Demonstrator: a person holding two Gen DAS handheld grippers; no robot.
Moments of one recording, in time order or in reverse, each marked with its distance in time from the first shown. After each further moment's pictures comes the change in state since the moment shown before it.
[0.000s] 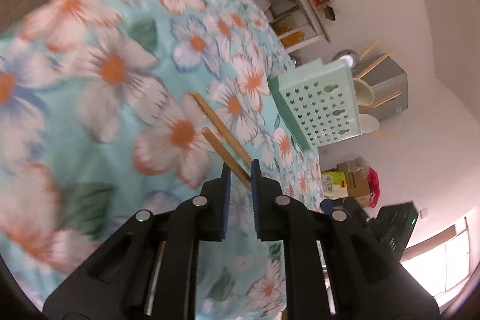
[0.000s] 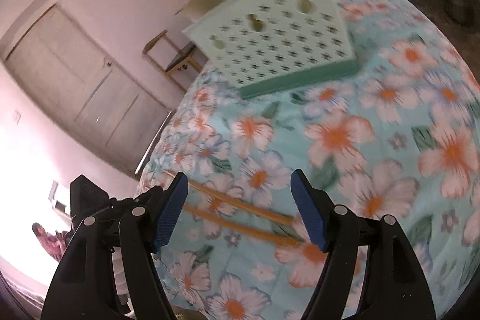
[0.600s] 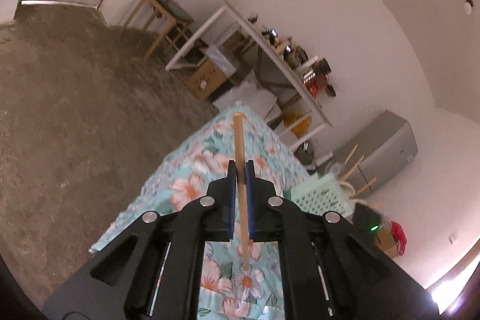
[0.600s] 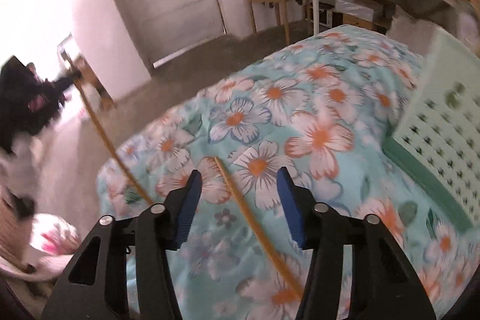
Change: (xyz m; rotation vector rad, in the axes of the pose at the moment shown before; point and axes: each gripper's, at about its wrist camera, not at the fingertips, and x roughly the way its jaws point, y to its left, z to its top) left arm -0.183 0.007 0.054 0.106 -0.451 0.093; right arm 0.137 0.137 0.012 -0.675 0.284 0.028
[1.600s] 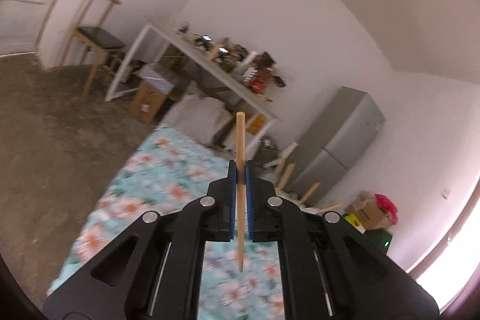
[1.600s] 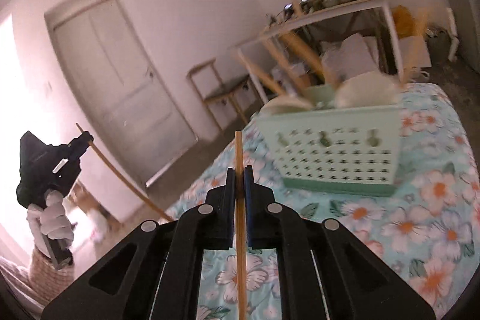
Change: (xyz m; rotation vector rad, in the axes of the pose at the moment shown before) left arm 0.053 -0.160 0.016 0.241 -0.001 -0.213; right arm -0.172 -0.090 -0.067 0.433 -0.532 -0.026
